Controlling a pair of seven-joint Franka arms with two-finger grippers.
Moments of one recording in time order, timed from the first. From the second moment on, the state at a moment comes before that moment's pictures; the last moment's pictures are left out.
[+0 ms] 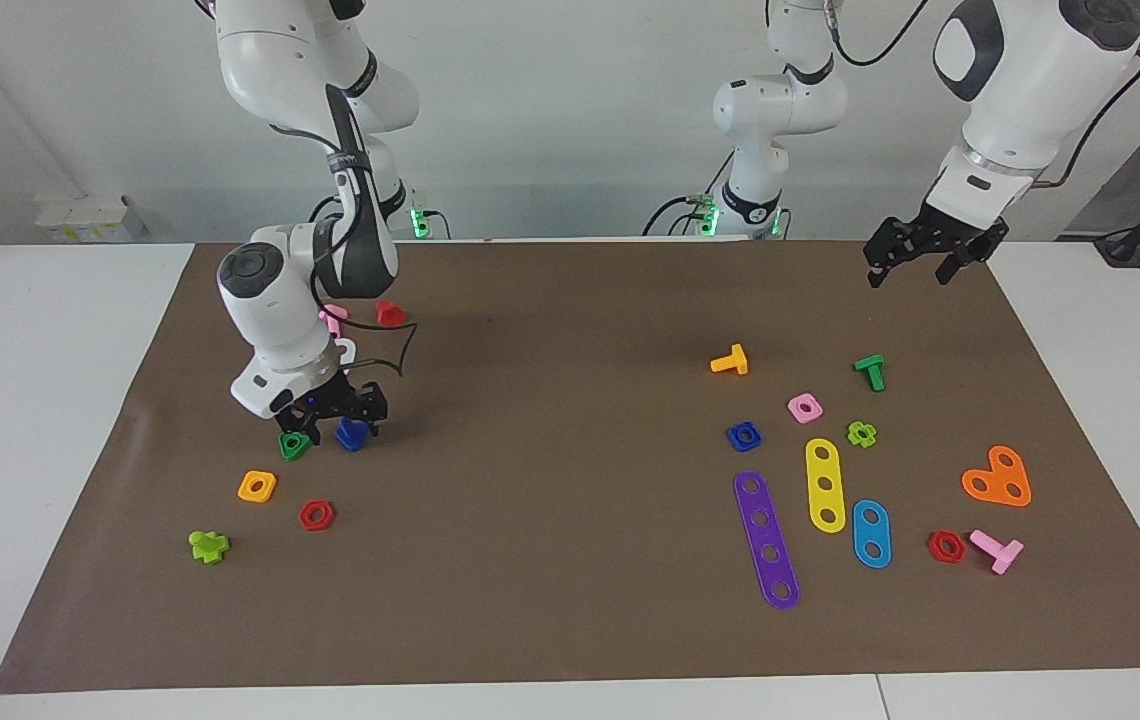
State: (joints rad) left arm 0.01 -0.08 -0.05 -1.75 -0.01 1.66 -0.02; right arm 0.11 0.24 -0.04 -2.08 0.05 2.40 -0.10
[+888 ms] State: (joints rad) left arm 0.01 -0.08 -0.05 -1.75 -0.01 1.66 -0.02; right arm 0.10 0.26 -0.04 -2.10 0.05 2.46 -0.11
